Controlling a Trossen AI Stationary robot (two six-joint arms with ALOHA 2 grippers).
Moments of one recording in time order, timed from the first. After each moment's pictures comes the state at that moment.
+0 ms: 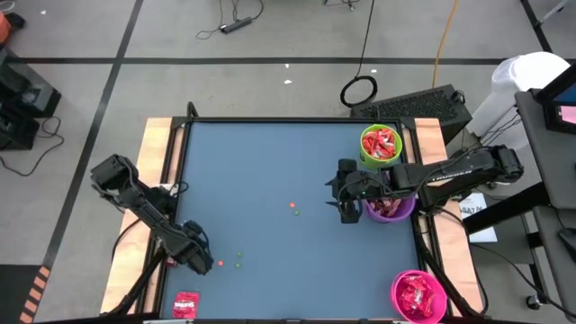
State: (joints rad) left arm -0.81 1.59 0.71 -1.03 0.39 -1.71; right arm 0.10 1.22 0.85 -0.39 0.21 -0.06
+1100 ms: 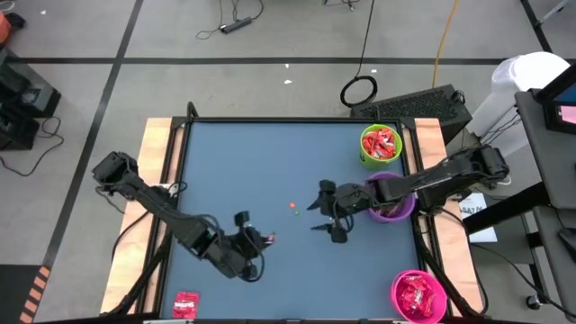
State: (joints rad) left arm -0.61 1.57 1.08 -0.35 -0.60 -0.52; right arm 0.17 1.40 0.79 0.05 -0.04 0.06
